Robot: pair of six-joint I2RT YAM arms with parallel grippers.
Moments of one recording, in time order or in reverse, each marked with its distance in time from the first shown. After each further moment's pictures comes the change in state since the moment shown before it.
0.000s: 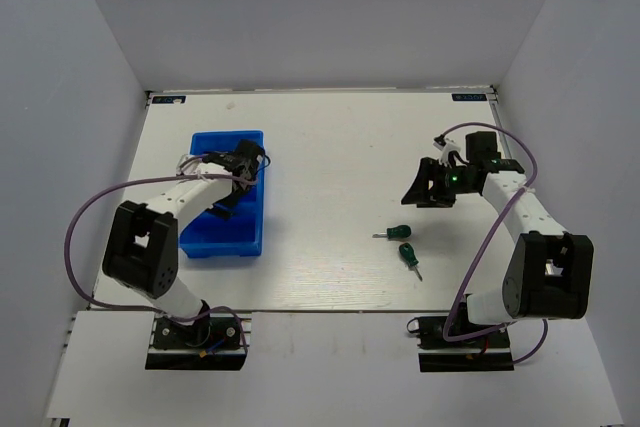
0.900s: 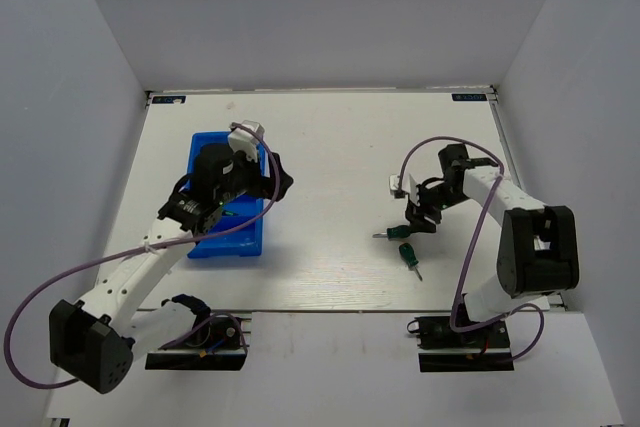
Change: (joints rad) left arm -0.065 -0.554 -0.218 0.666 0.846 1.411; right arm 0.116 0.125 -0.026 -0.180 0.026 -1.426
